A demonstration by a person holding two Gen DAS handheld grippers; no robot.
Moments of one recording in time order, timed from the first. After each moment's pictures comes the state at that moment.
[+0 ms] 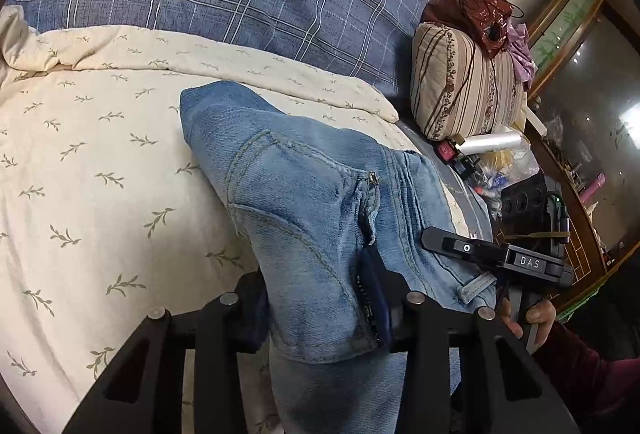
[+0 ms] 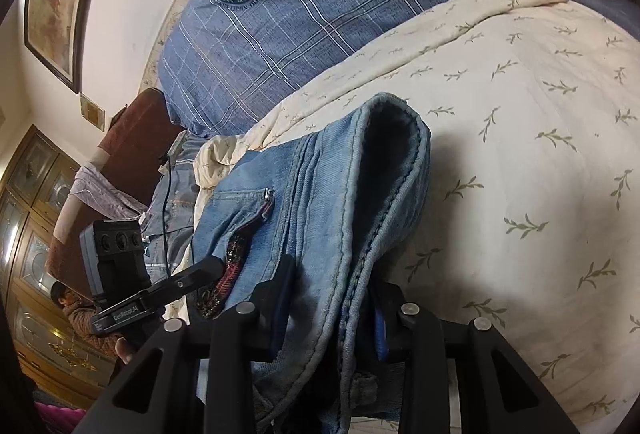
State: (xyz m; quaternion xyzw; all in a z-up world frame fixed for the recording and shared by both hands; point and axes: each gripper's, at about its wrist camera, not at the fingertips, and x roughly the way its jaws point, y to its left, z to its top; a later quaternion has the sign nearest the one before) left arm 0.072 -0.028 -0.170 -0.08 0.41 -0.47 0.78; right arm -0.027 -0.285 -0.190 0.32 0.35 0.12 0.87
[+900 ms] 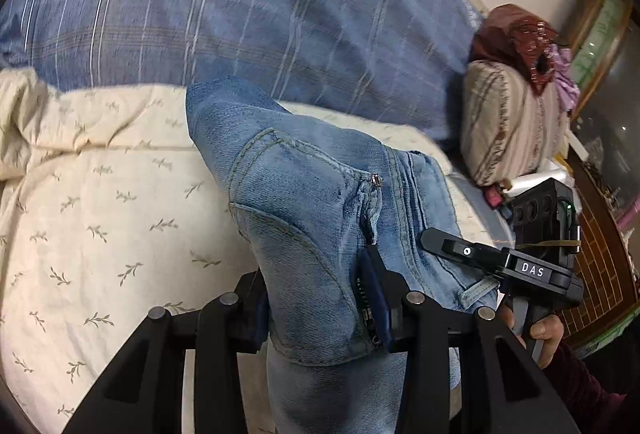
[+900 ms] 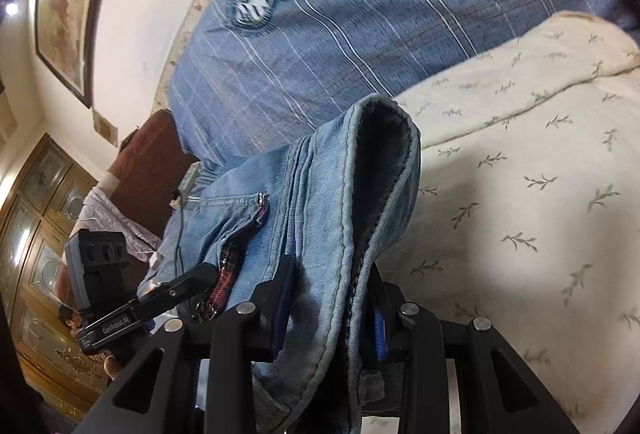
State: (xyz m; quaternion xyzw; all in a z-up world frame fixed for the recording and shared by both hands) left arm 0.159 -0.035 -0.132 -0.06 0.41 -0.39 0.83; right arm 0.080 -0.285 -0.163 0.34 0.33 0.14 0.87
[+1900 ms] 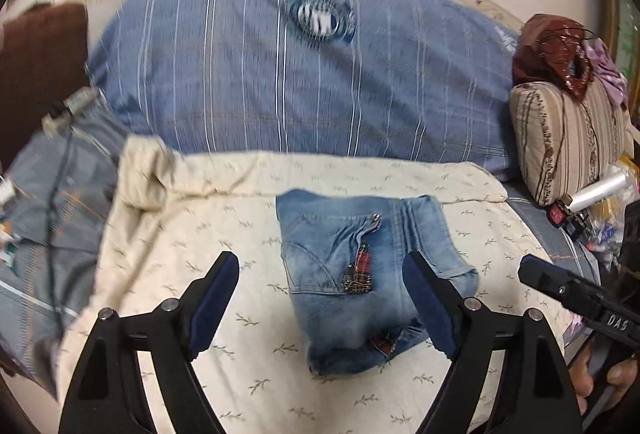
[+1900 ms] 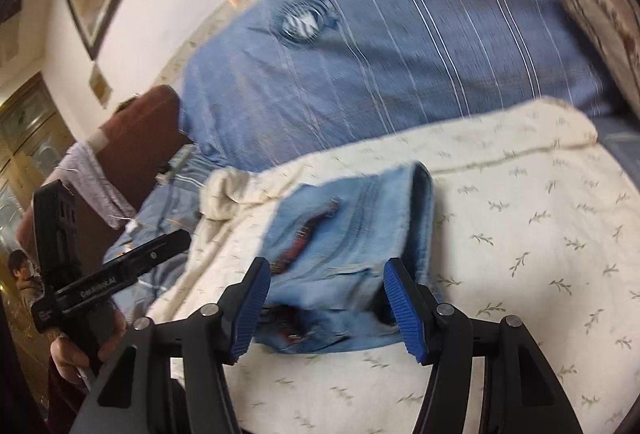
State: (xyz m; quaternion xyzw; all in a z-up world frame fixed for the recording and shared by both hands) left arm 0.041 0.002 -0.049 0.01 0.30 -0.21 0.93; right arm -0.022 -0.231 -0.084 0.21 0.27 0.09 0.93
